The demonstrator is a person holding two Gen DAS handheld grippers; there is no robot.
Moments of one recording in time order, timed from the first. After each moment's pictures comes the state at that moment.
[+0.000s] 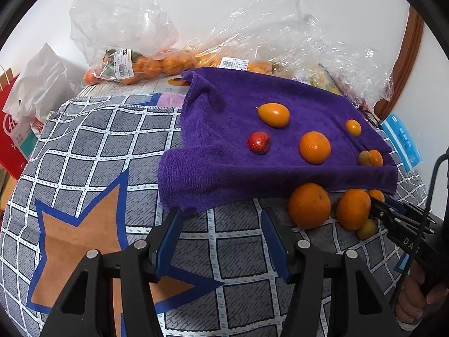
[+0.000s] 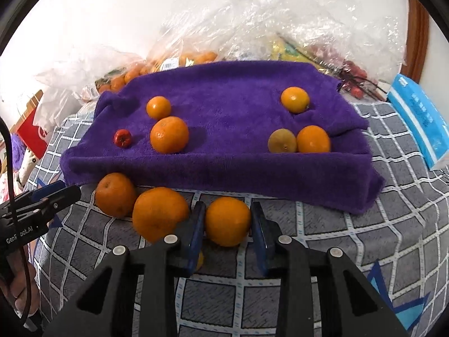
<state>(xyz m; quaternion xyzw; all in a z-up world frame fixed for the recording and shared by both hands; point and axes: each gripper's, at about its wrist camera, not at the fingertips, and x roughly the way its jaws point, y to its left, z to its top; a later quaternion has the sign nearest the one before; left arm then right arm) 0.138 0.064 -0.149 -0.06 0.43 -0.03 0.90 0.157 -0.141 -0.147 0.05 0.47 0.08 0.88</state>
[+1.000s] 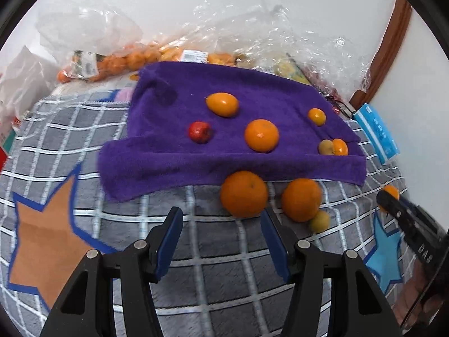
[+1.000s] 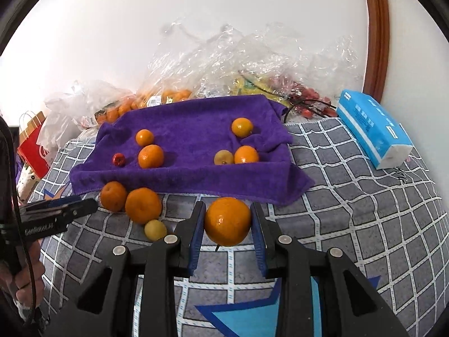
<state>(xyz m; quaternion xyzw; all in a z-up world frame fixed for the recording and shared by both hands) 0.135 0.016 -0.139 -0.08 0.46 -0.08 0.88 0.107 -0.198 -0.108 0.05 0.42 0.05 0.91</state>
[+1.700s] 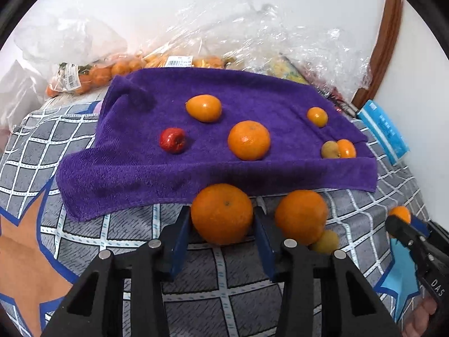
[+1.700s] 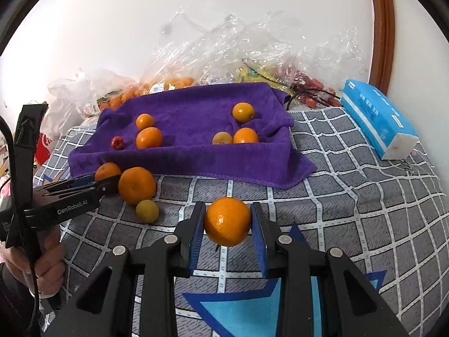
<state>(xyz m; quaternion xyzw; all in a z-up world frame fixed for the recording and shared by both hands) 0.147 -0.014 -0.159 -0.05 0.42 -0.07 0.91 0.100 -0.200 -0.128 0.05 0.42 0.07 0.90</state>
